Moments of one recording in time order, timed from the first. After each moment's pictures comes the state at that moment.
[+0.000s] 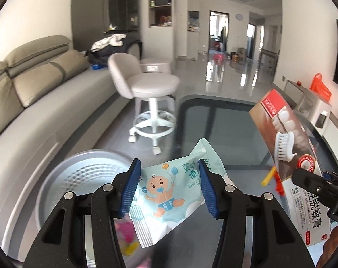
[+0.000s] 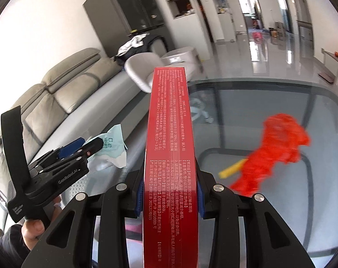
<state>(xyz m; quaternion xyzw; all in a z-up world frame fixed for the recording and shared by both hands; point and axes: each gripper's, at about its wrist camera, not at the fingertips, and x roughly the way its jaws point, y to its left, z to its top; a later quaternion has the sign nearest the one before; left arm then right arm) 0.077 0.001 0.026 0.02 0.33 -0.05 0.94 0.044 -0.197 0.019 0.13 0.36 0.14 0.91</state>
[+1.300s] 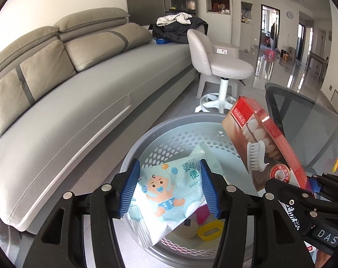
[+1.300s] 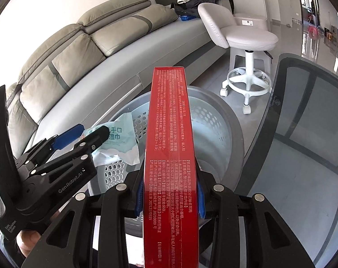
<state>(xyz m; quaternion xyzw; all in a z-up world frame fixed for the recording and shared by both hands) 0.056 0.167 -0.018 0.00 0.37 0.10 0.92 0.103 0.018 -0.027 0.04 0.45 0.27 0.85</state>
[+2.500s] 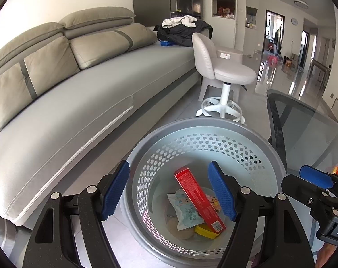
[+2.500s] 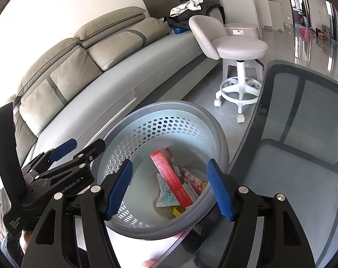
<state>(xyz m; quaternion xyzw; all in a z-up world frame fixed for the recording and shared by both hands) 0.051 0.170 -0.015 -0.02 0.36 0.11 0.93 0.096 -0.003 -0.016 0.07 0.42 0.26 0.87</state>
